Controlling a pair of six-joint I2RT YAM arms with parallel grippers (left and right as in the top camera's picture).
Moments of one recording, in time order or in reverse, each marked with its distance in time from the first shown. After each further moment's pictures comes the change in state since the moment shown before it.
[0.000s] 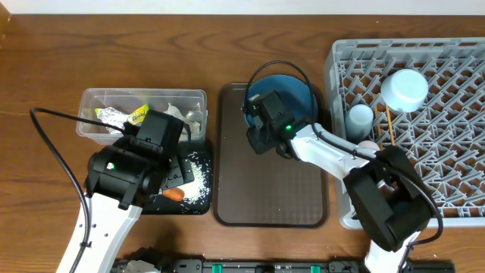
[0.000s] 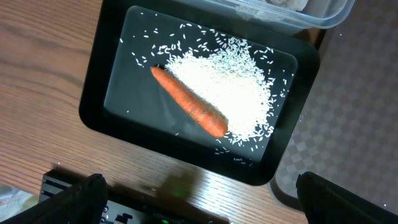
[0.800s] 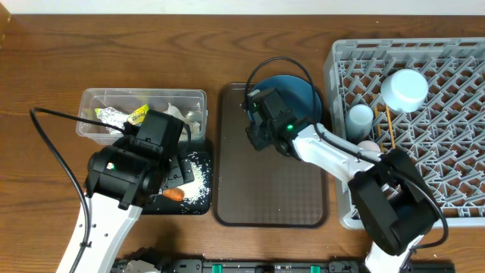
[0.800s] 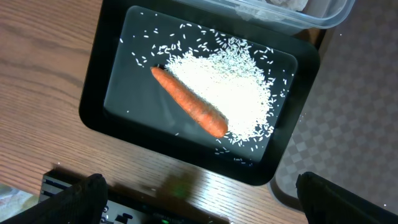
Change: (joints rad) left arm 0.000 0.000 0.000 0.000 0.000 0.000; right arm 0.000 -0.031 0.000 0.031 0.022 -0.002
